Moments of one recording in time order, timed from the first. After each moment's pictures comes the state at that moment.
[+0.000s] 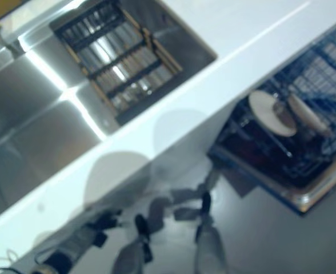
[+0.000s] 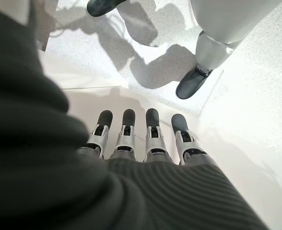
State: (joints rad) left arm -0.15 0.43 -0.44 0.90 -0.11 -0.01 -0.12; right arm -0.62 -1.18 -0.04 0.74 0.15 0.35 -0.56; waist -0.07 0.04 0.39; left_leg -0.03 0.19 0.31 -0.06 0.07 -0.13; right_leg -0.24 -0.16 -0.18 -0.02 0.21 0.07
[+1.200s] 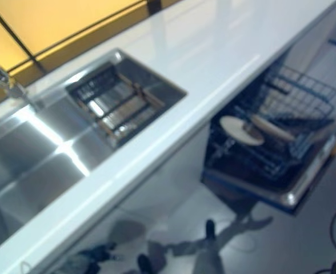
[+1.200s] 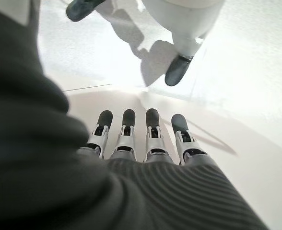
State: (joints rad) left arm -0.09 0.42 -0.53 1.01 -0.09 -0.01 -0.16; right arm -0.27 -0.89 -0.38 1.00 0.78 0.03 -0.40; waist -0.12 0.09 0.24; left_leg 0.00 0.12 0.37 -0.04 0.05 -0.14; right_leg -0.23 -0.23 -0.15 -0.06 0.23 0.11
